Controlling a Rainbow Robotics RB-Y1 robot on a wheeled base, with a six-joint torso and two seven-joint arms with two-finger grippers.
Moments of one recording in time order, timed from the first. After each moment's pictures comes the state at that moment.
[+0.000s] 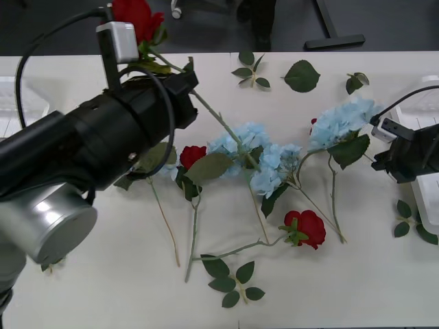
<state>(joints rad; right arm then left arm) -0.58 -1.07 0.57 -1.17 -1.63 0.98 2.71 -0.19 0.49 -0.32 -2.37 0.39 0.71 -0.94</state>
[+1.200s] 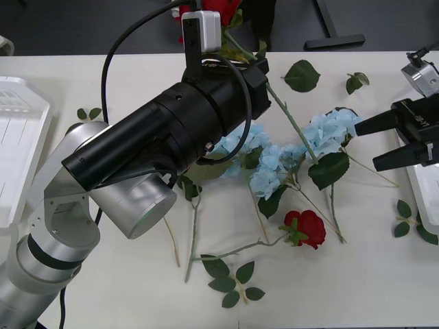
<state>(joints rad) -0.56 -1.15 0.37 -1.37 -2.29 1.49 2.71 -0.39 0.35 -0.52 -2.16 0.24 0.56 -0.94</state>
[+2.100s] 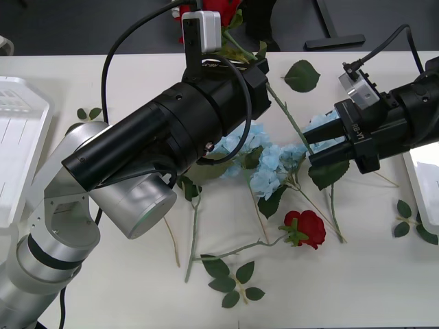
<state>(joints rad) -0.56 -1.01 0.37 -1.61 -2.13 1.32 2.71 -0.39 0.35 -0.52 -2.16 0.24 0.56 -0.94</state>
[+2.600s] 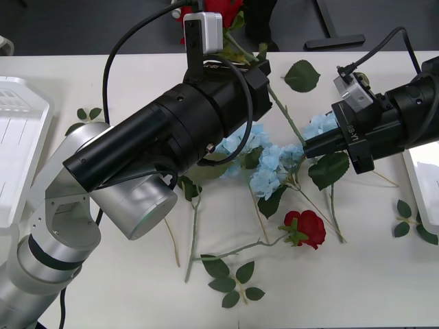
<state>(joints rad) -0.56 -1.00 0.37 -1.61 -2.09 1.31 2.71 -0.39 0.35 -0.53 -2.16 0.24 0.56 -0.94</state>
